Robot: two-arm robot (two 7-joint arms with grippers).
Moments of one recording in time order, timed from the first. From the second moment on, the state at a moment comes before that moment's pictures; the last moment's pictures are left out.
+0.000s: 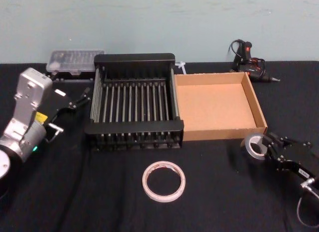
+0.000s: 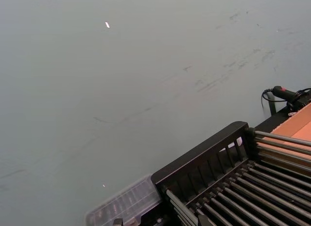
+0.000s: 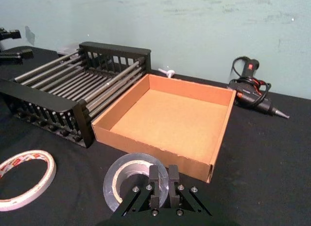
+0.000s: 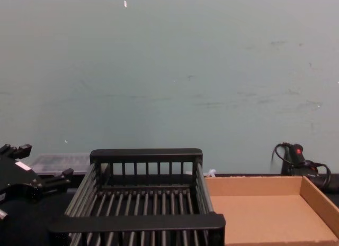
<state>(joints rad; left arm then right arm) -0.20 0.60 0.45 -1.41 -0.25 -0.12 0.03 -0.26 0.57 -0.10 -1.79 0.47 0.13 0.30</state>
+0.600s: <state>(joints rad) -0.20 0.60 0.45 -1.41 -0.25 -0.12 0.03 -0.23 0.53 -0.11 -1.78 0.44 0.10 0.30</state>
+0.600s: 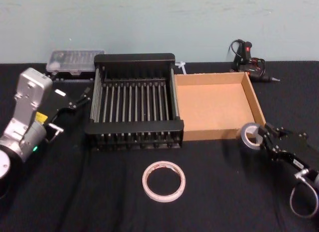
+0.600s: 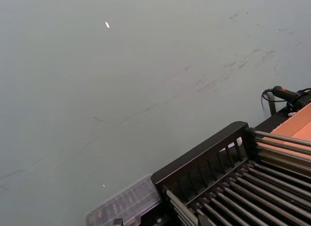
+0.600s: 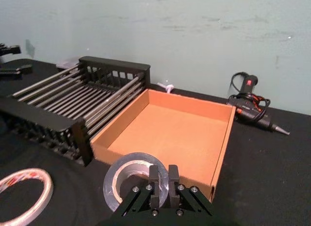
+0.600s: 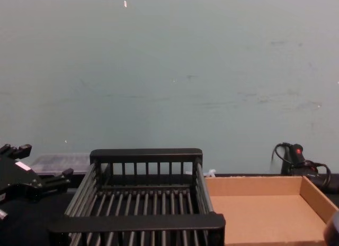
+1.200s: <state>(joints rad) -0.20 0.60 0.45 -1.41 -0.25 -0.12 0.03 -0.02 0.45 -0.15 -1.63 0.41 0.12 0.29</state>
